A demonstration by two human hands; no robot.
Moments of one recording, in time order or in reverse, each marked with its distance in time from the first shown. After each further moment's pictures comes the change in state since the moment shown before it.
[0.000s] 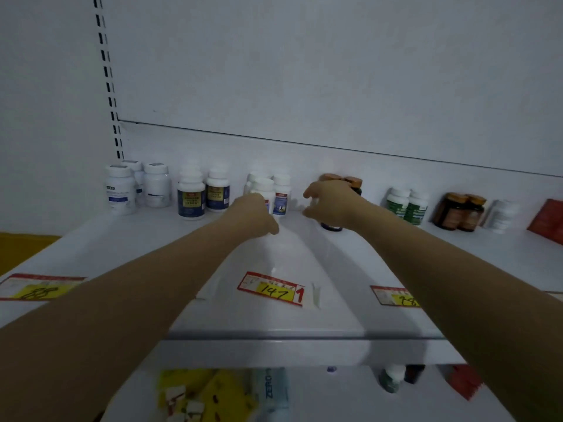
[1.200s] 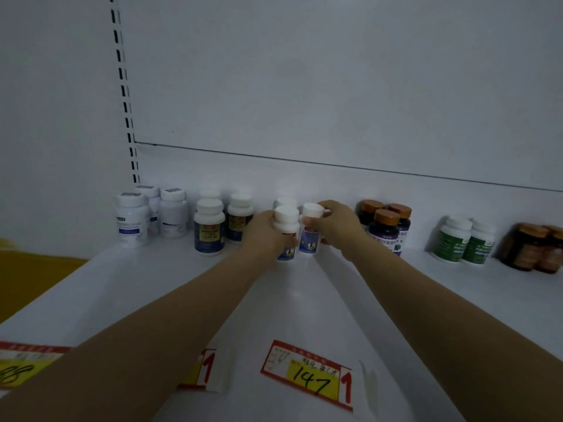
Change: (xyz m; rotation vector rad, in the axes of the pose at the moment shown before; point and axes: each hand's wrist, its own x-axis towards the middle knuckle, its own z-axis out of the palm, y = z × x) left_hand 0.073 -0.033 0.015 -0.664 0.185 -0.007; right_hand 0.096 -0.009 0.057 0.777 0.109 0.207
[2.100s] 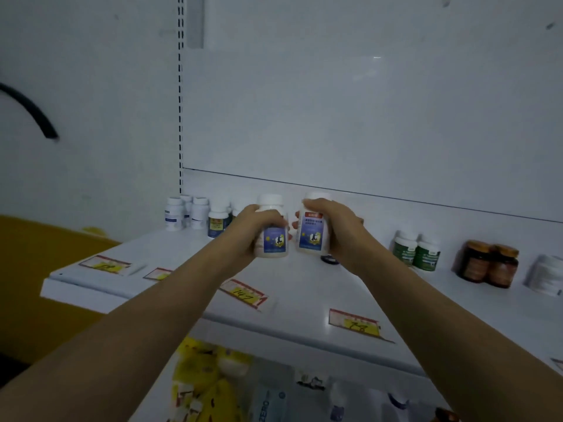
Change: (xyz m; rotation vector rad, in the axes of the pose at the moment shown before) left_hand -0.168 0.099 0.031 -0.429 -0.072 0.072; right_hand -0.154 -0.015 -0.140 0.663 -0.475 -0.180
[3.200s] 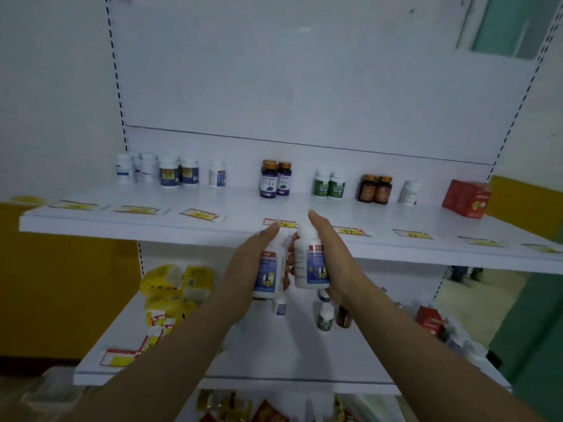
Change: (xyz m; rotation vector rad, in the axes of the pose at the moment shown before) left_hand -0.197 -0.060 0.117 -0.205 -0.014 -0.207; right_hand -0.231 0.056 -0.021 0.155 0.205 0.170
